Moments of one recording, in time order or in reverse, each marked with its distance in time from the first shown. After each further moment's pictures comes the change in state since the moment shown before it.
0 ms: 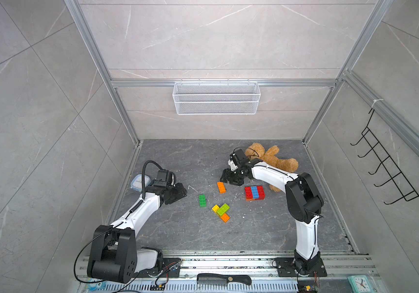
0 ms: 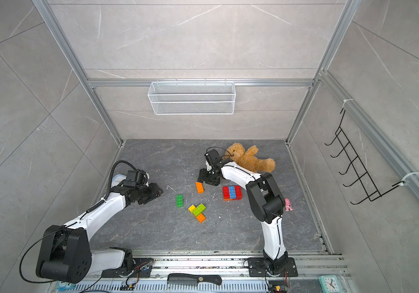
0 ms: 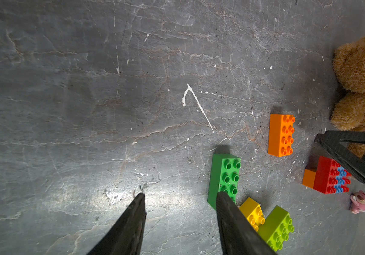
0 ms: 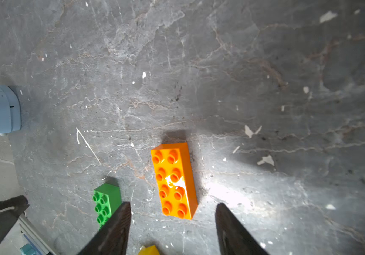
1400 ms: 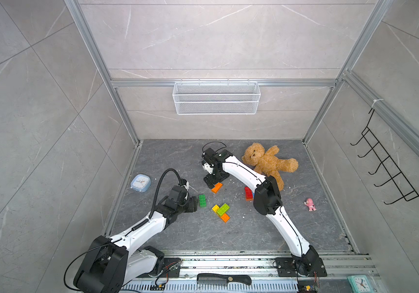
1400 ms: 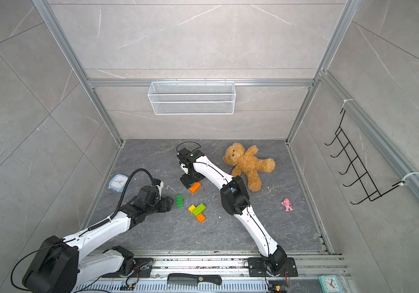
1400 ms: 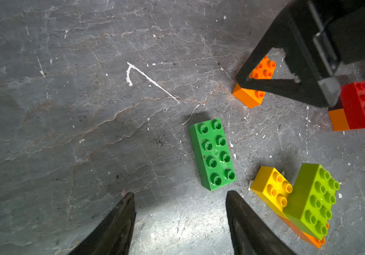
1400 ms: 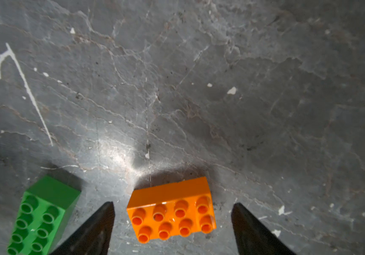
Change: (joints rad) left arm -0.288 -0.153 -0.272 0.310 -0.213 0.144; right arm 0.169 0.545 0.934 -0.697 0.284 -0.587
